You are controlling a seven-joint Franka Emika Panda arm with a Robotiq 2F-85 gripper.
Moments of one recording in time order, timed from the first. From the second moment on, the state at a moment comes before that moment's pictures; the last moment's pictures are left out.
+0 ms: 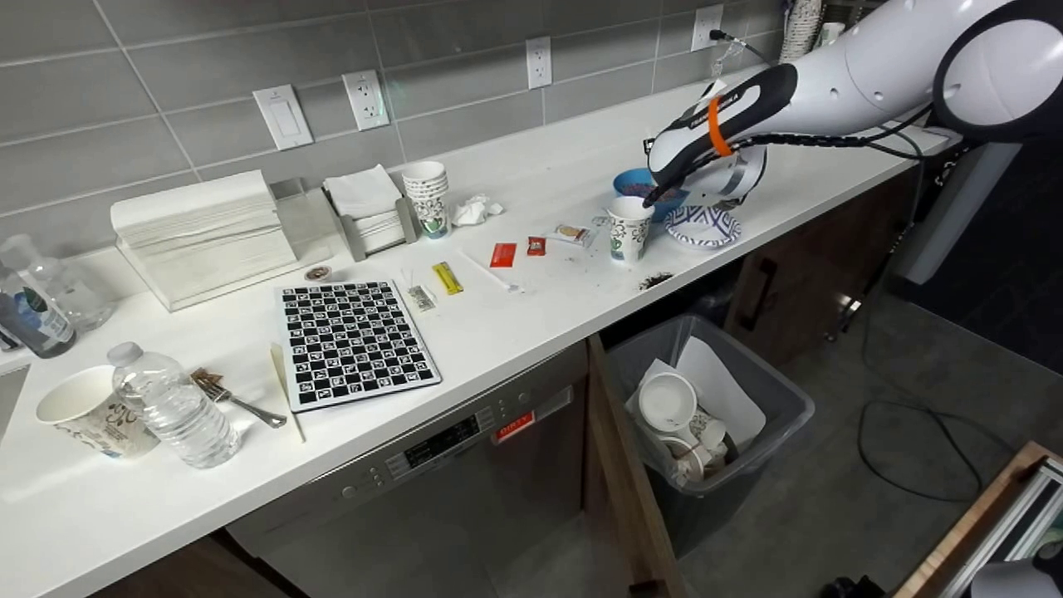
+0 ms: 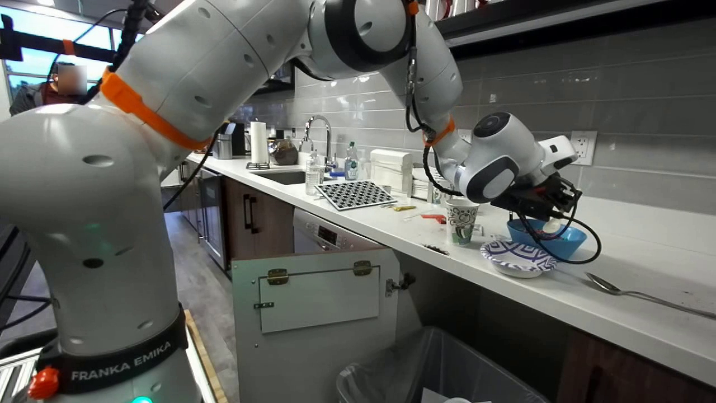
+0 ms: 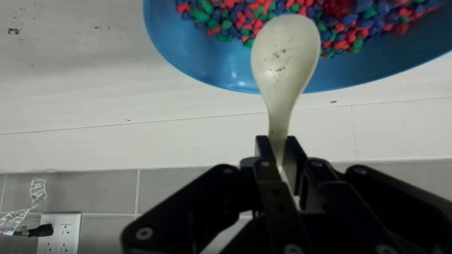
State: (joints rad) arm -0.20 0.75 0.04 -1.59 0.34 3.37 -0.32
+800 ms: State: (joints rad) arm -0.11 0.84 -0.13 -1.48 0.17 3.29 -0.10
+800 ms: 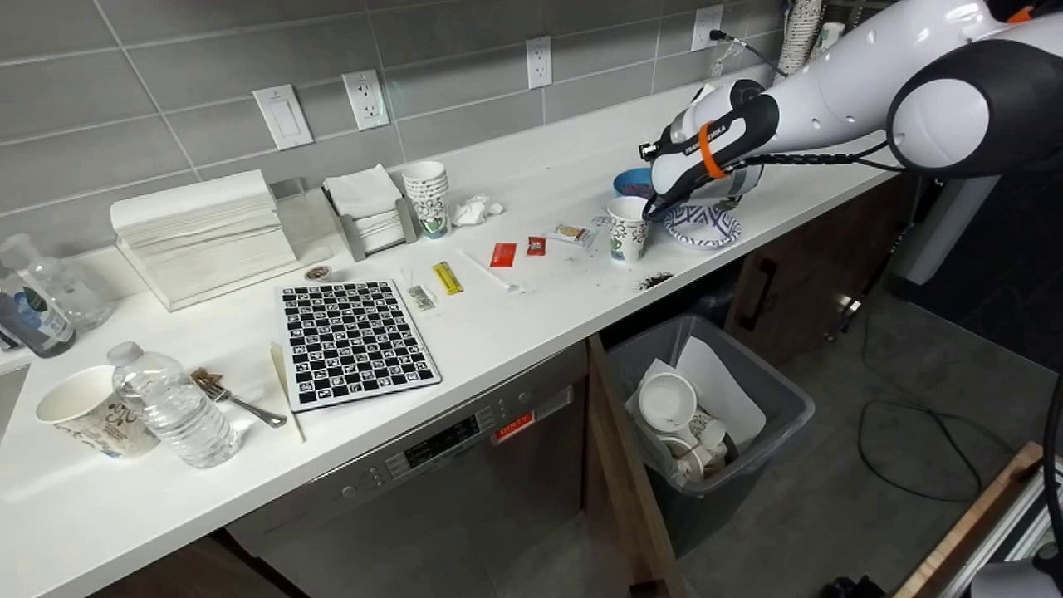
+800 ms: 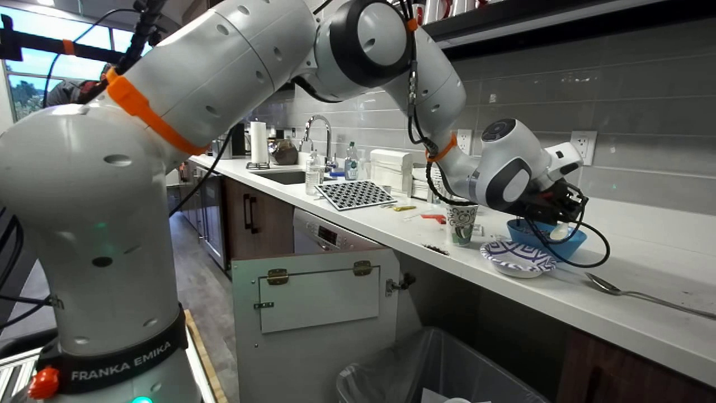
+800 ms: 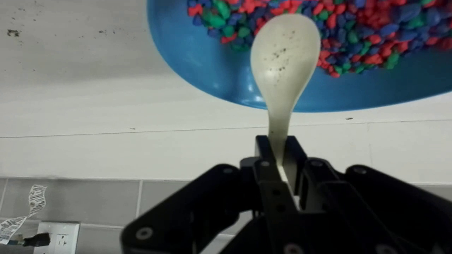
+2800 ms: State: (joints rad) arm -0.07 0.90 -0.20 -1.17 0.05 2.54 0.09
